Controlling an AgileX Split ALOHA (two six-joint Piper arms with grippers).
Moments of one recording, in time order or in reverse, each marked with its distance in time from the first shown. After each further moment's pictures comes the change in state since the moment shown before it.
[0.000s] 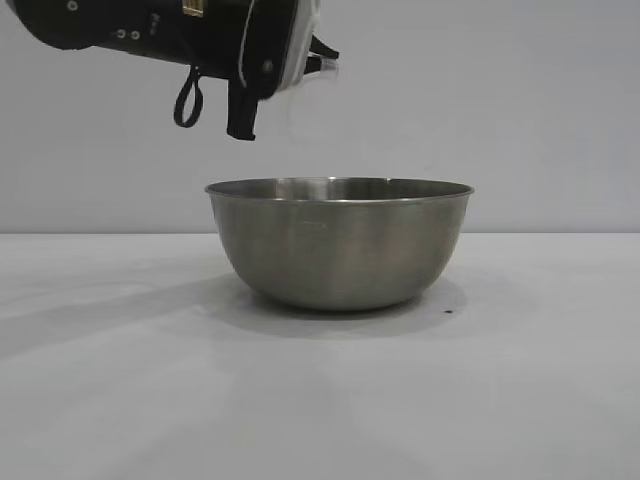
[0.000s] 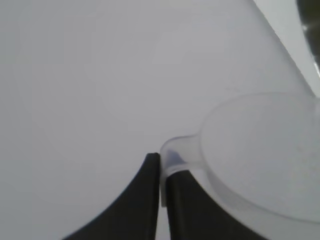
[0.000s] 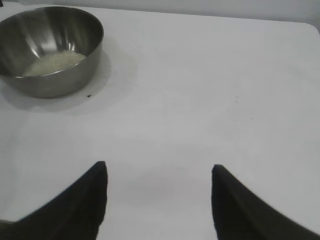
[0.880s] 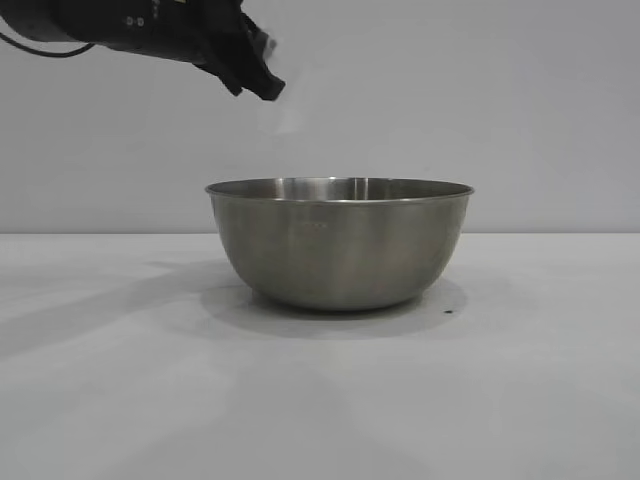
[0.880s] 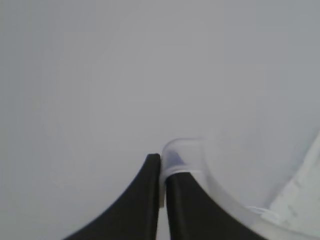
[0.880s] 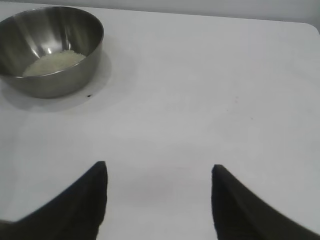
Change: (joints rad) left arm 0.000 0.000 0.000 -0.539 0.000 -0.685; right arm 0.000 0.000 0.000 0.000 0.000 0.000
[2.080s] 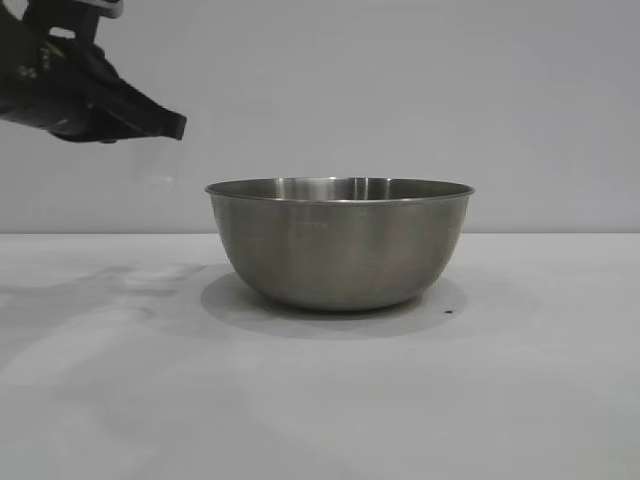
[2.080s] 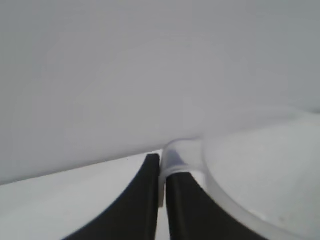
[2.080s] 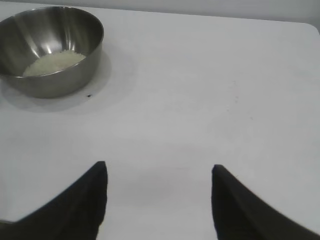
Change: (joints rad) left arm 0.000 -0.056 0.432 -0.373 -0.247 -0.232; right arm 0.000 0.000 0.000 0.000 0.000 0.000
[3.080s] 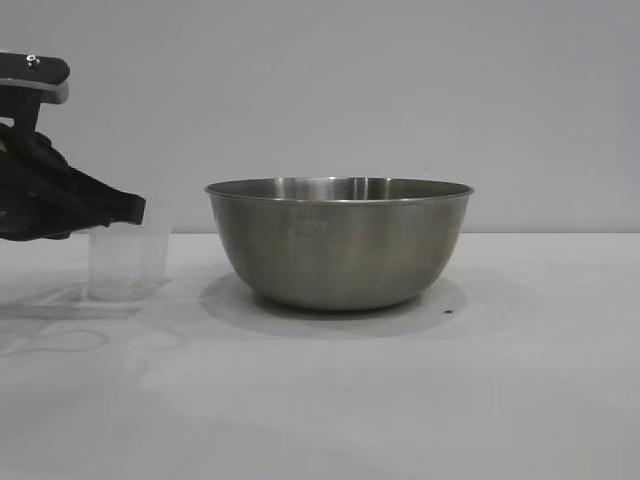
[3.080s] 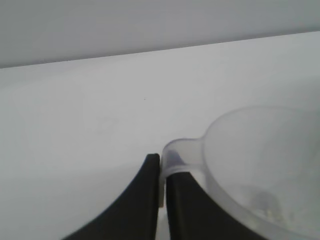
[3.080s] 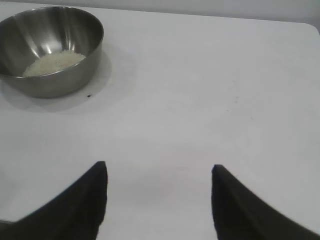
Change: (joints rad) left arm 0.000 0.092 0.146 -0.005 -0.023 -0.194; right arm 0.000 0.000 0.000 0.000 0.000 0.000
